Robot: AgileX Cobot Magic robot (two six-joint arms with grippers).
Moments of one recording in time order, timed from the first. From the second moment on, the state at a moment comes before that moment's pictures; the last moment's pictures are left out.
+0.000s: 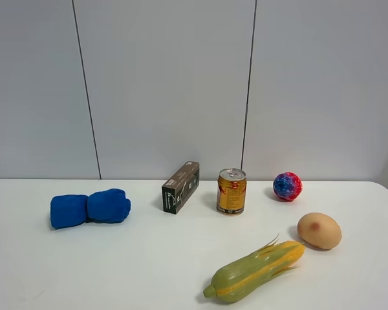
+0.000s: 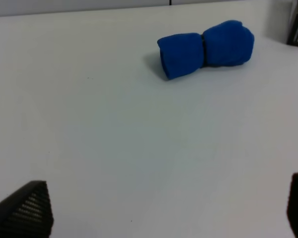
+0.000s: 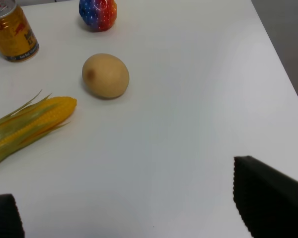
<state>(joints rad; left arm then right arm) 0.10 -0.01 -0.51 -0.09 1.06 0.12 0.01 0.00 -0.50 0.06 1.06 -0.07</state>
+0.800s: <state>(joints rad) 0.10 -0.01 -0.51 -0.09 1.06 0.12 0.01 0.00 -0.50 0.06 1.06 -0.07</state>
